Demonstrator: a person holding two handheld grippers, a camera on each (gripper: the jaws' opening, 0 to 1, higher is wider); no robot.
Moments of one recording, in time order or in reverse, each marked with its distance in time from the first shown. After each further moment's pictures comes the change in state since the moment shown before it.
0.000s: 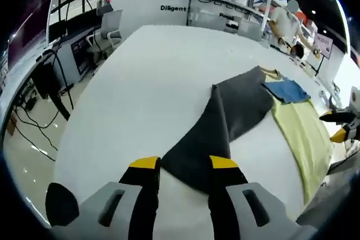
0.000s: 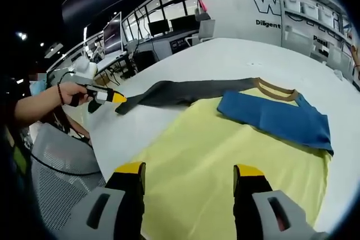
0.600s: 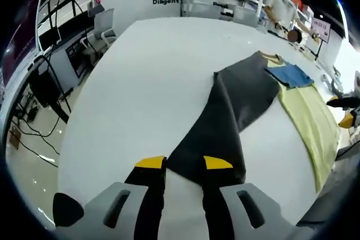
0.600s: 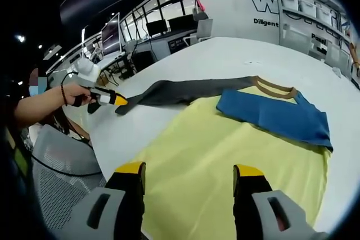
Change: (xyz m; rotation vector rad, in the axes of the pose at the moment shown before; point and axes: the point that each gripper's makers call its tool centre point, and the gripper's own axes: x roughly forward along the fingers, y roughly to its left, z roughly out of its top) left arm 0.006 0.009 -0.008 0.092 0.055 0.034; right arm -0.002 0.001 -0.002 0.013 0.005 -0.007
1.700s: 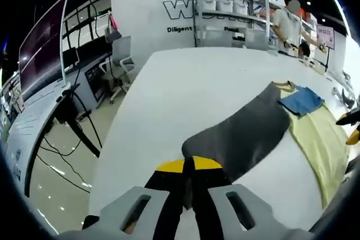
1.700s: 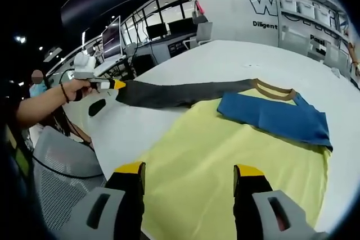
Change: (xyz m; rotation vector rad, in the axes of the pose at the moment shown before) left arm -0.031 0.037 0.061 0.002 -0.229 0.140; right arm -0.003 0.003 0.001 0.005 -0.029 0.001
